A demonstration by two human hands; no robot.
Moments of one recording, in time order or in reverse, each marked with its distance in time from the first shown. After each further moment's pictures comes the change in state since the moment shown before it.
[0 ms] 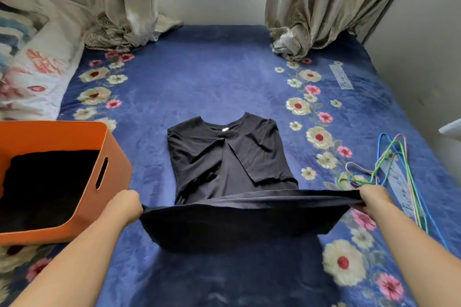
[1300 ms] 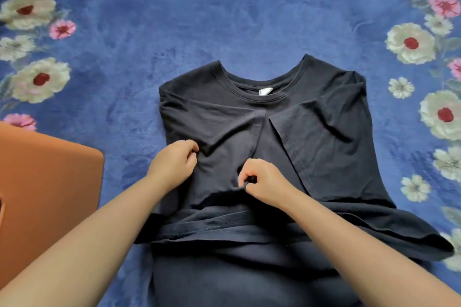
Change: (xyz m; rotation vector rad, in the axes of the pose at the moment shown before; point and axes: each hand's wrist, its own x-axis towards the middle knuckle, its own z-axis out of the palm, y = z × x) left_hand 0.222 0.101 0.042 -0.341 0.143 0.339; right_hand 0.028 0.031 0.358 -0.768 -1.006 -0.761
